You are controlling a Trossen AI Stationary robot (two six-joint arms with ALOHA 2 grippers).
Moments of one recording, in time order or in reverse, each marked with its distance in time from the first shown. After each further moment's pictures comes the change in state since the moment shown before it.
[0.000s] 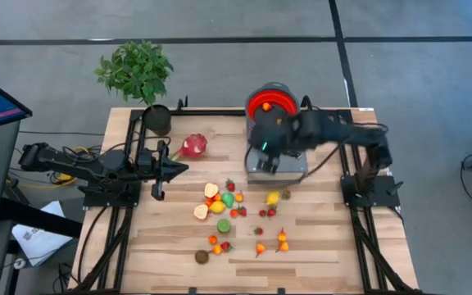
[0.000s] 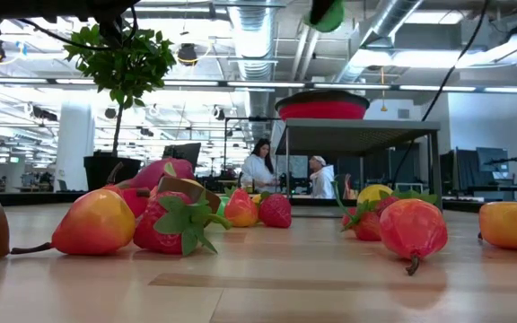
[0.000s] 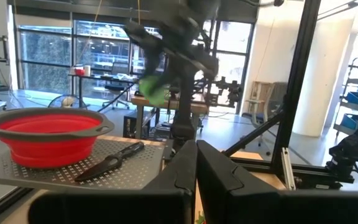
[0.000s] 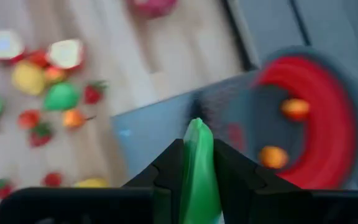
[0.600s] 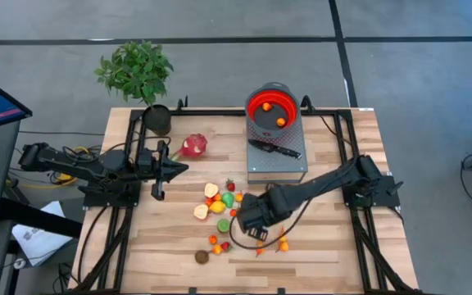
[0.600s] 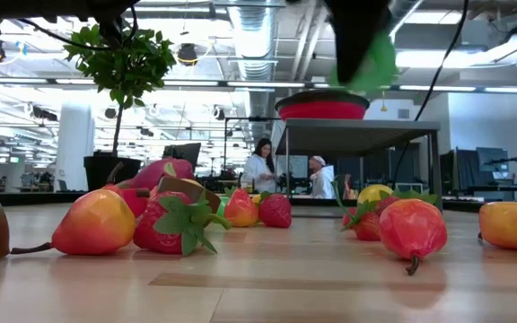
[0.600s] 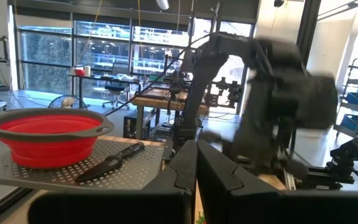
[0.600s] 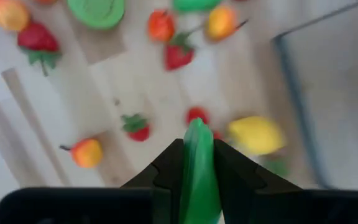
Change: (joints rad) left arm 0.000 0.000 0.000 0.001 0.000 0.000; right arm 0.346 0.194 -0.311 0.191 -0.209 0.498
